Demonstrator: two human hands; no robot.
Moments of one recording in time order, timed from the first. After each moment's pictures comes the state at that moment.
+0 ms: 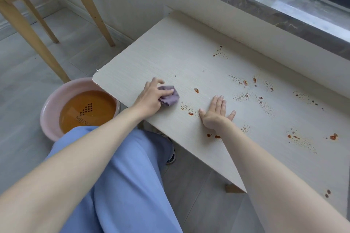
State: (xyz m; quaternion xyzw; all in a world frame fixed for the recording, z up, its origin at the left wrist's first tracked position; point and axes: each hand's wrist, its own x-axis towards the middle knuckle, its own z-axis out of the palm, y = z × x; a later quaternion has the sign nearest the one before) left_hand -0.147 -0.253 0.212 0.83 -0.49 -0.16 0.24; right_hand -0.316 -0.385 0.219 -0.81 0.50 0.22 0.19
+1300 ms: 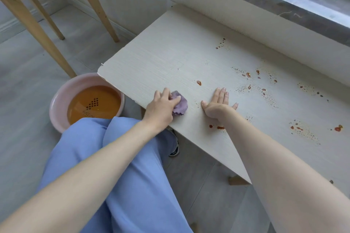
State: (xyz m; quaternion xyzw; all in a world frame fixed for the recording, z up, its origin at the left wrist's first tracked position) left_hand -0.216 -0.235 0.230 0.87 -0.46 -0.13 0.11; right_hand -0.317 -0.383 0.224 -0.82 0.50 0.23 0.16
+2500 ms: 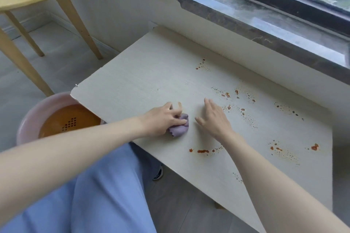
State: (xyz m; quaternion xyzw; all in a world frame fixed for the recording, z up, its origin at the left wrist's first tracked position) left_hand -0.189 -0.303 0.232 0.64 -0.77 -0.07 0.02; right_hand -0.345 -0.441 0.242 -0.91 0.36 0.09 0.16
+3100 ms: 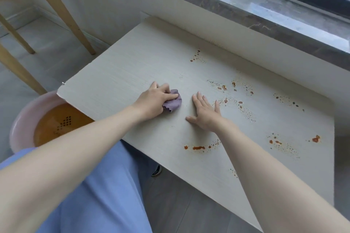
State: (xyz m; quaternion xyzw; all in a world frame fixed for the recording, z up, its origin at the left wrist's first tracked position) left_hand -0.171 -0.336 0.226 0.78 -0.60 -0.12 0.11; right_hand -0.335 -0.452 0.231 -0.90 0.34 0.21 0.18
